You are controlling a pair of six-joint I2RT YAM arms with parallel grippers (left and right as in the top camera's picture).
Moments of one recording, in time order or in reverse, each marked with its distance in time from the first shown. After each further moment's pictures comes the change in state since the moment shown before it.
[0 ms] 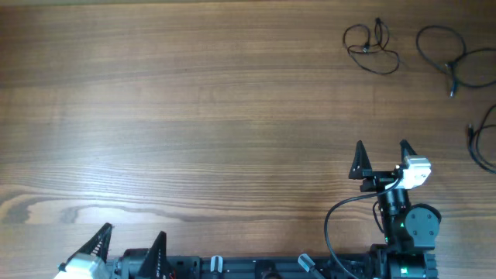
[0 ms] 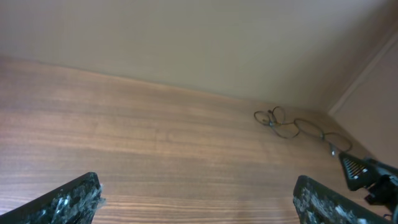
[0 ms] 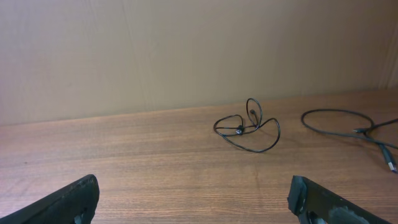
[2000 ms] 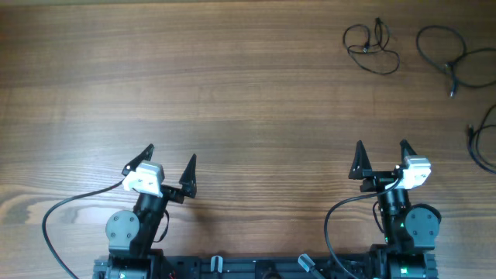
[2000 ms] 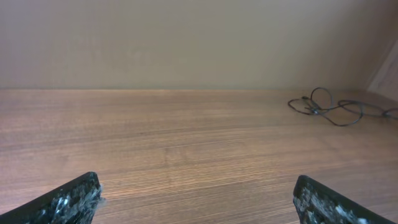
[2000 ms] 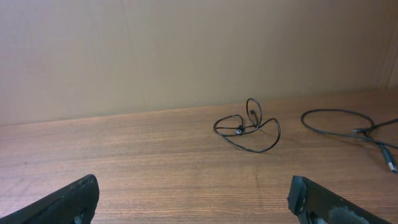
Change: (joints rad) left arm -0.074 -0.002 -1.029 1.135 -0.011 0.154; right arm 0.000 0.000 0.000 0.000 0.000 0.000
